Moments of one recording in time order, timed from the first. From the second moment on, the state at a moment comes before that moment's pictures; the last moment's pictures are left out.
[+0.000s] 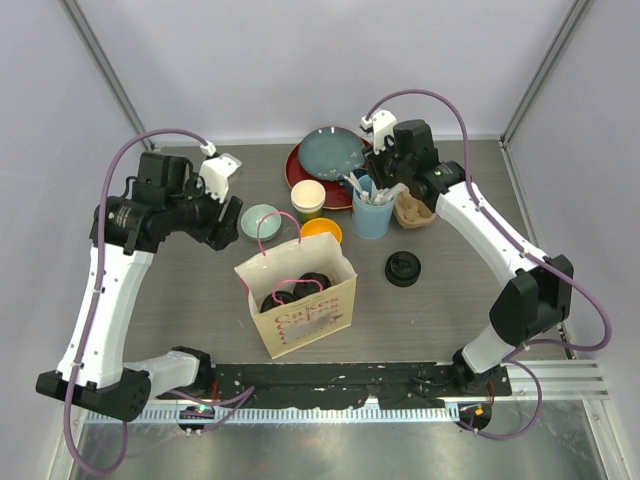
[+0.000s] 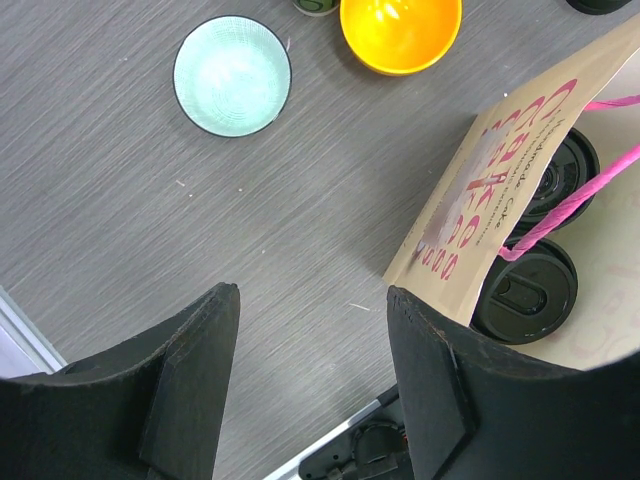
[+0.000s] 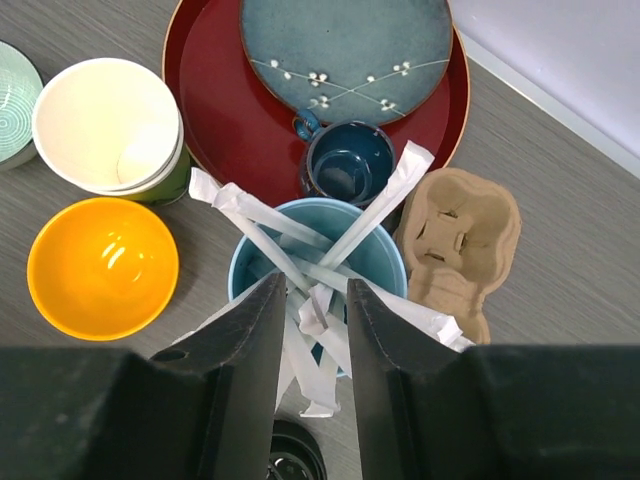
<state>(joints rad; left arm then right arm) -0.27 1.18 1.62 -1.26 0.25 0.29 0.43 1.59 1.50 -0.45 -0.03 -0.20</state>
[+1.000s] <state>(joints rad) -0.27 1.18 1.61 -1.25 0.29 0.32 0.44 1.64 1.58 -0.52 -0.03 -0.26</state>
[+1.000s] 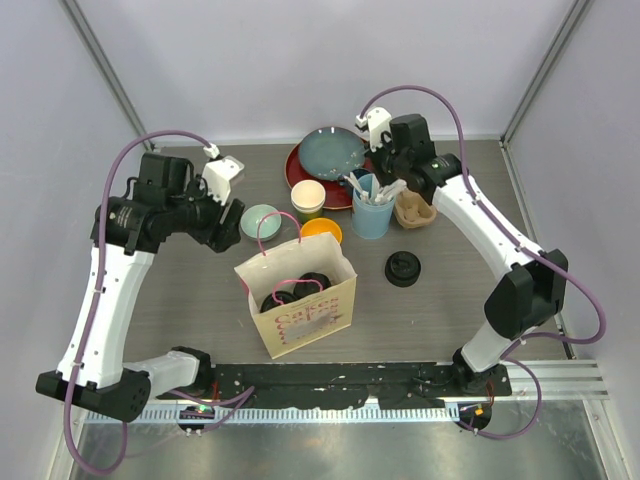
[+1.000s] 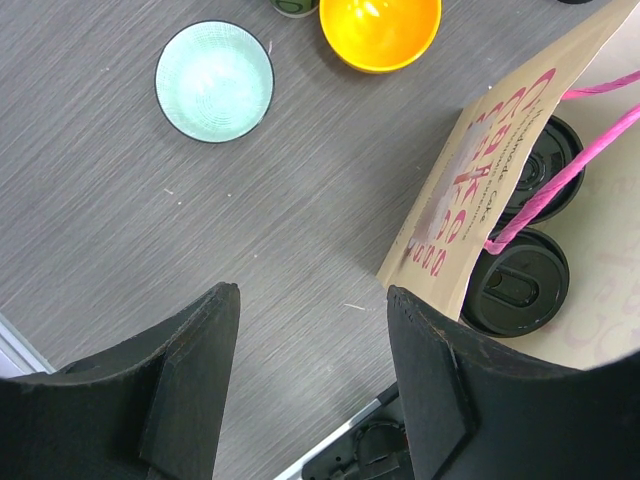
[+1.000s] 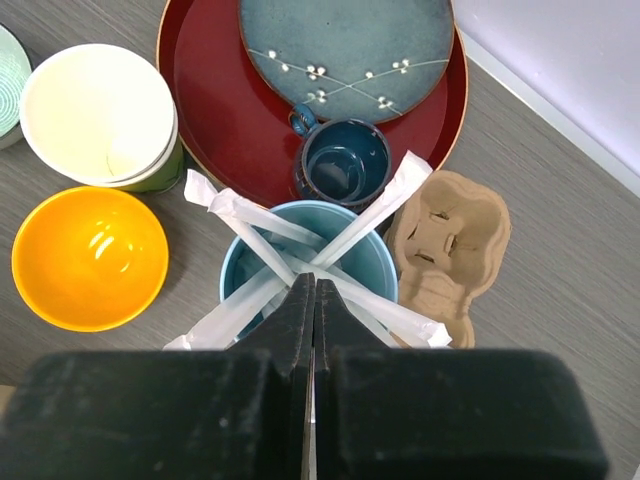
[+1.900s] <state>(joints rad) -0.27 1.17 1.59 -1.25 0.29 0.32 0.49 1.29 1.85 -0.65 -0.05 -0.19</state>
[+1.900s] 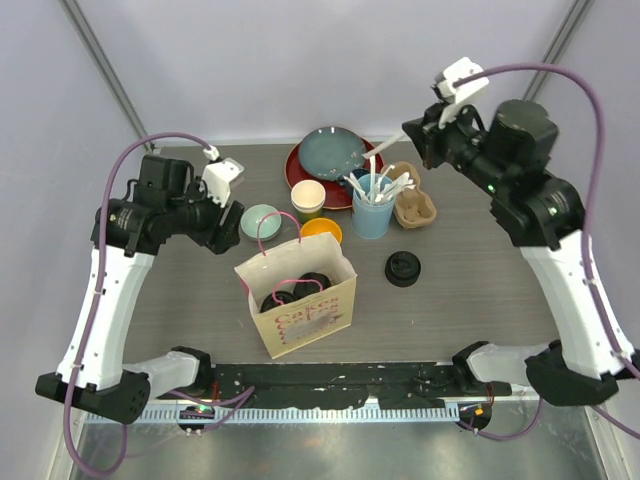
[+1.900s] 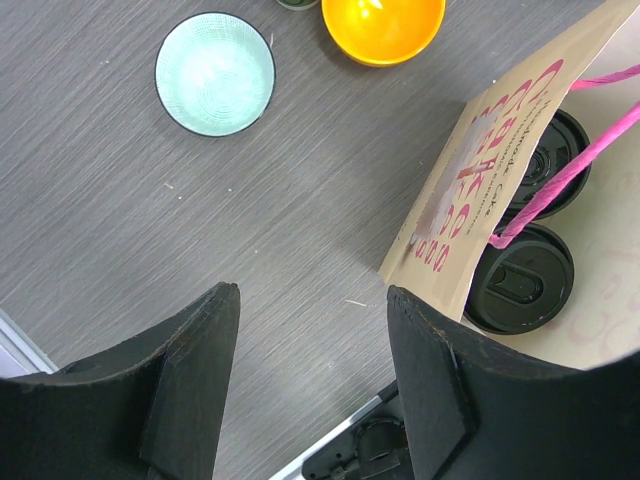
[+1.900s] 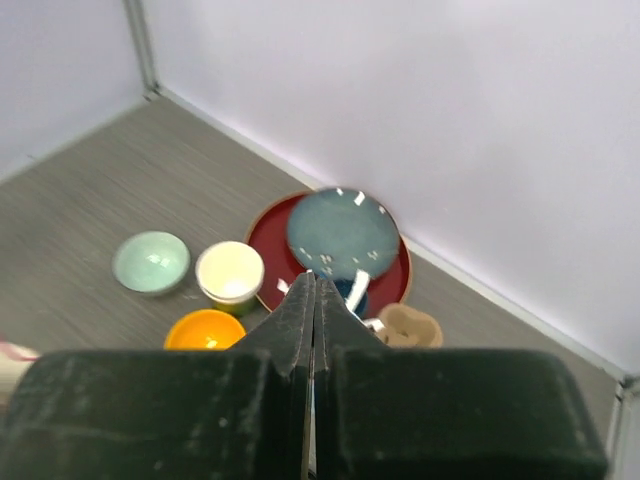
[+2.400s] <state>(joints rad) -0.27 1.13 1.57 -1.25 0.25 0.31 0.49 1.10 1.92 -0.70 -0.65 0.02</state>
